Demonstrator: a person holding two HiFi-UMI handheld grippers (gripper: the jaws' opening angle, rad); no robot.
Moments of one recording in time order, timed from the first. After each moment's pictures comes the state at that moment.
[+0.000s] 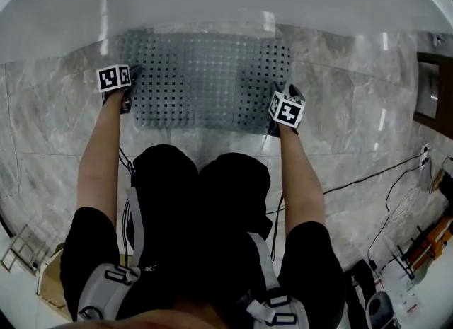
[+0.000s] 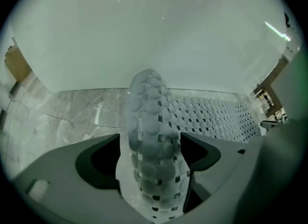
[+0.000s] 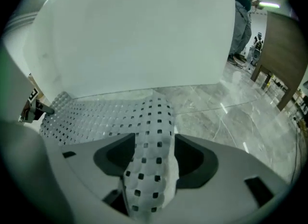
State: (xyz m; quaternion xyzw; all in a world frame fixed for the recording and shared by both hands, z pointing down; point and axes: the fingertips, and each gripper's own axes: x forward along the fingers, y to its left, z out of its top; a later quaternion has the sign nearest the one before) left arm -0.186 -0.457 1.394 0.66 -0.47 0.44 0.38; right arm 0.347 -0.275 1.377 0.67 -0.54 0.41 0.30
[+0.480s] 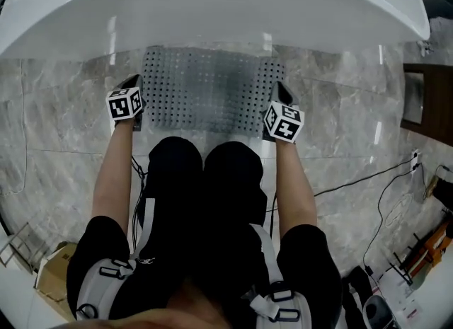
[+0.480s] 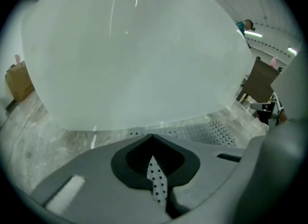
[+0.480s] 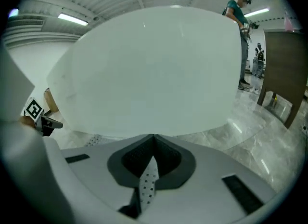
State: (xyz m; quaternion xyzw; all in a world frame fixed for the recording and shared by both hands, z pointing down) left arm -0.156 -0.440 1.226 0.75 -0.49 0.35 0.29; right arm 0.300 -0.327 1.191 0.69 -0.62 0.31 0.19
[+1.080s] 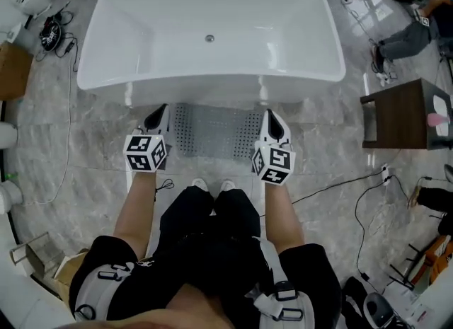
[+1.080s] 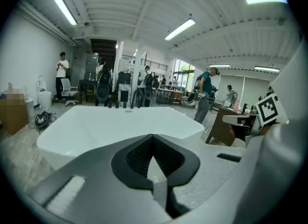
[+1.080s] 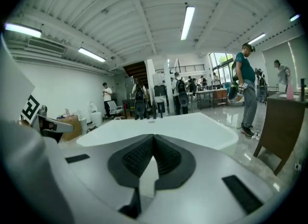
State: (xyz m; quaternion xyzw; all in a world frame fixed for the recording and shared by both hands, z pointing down) left arm -0.046 -0.395 0.625 0.86 -0.45 0.17 0.16; right arm 0.246 -0.324 0.619 0.71 -0.69 0.16 0.07
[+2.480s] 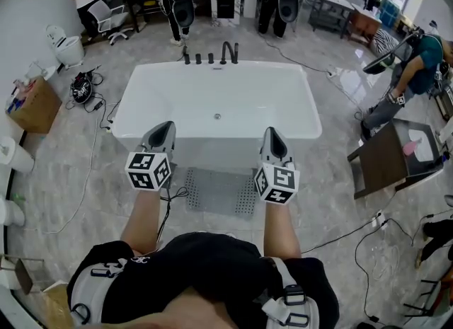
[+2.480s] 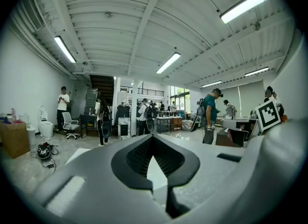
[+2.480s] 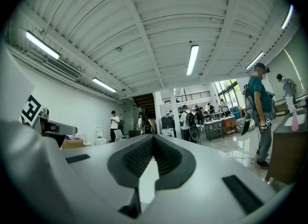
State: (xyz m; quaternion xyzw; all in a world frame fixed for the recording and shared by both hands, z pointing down) left arm -0.051 -0.307 0.321 0.88 -0.47 0.04 0.03; right arm 0.225 -0.246 0.324 0.70 -0.72 0.01 -0.05
